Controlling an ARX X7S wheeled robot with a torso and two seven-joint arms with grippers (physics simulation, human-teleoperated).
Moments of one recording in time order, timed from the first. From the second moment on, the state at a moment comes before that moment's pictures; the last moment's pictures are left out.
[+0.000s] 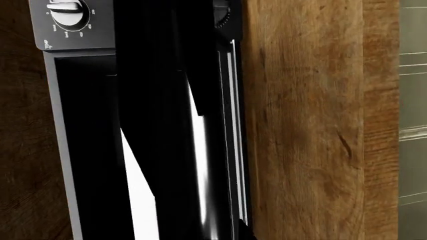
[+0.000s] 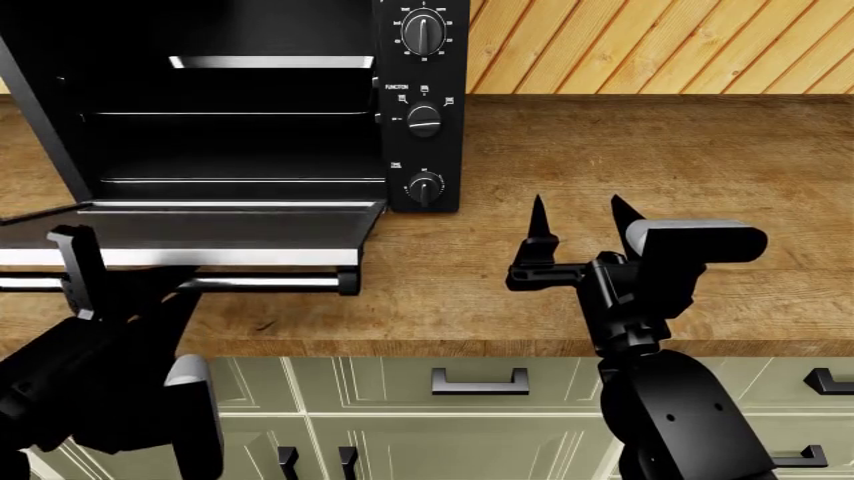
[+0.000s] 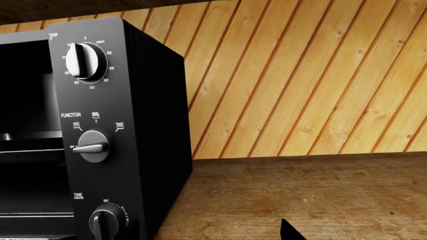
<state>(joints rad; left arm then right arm) -0.79 -1.33 1.01 0.83 0.30 -0.77 0.22 0.43 0.21 -0.11 -0.25 0.35 0.41 0.13</state>
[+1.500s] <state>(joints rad) -0.42 -1.27 1.17 0.69 0.33 -0.71 -0.36 0.42 0.23 -0.15 -0.21 0.37 0.36 0.15</state>
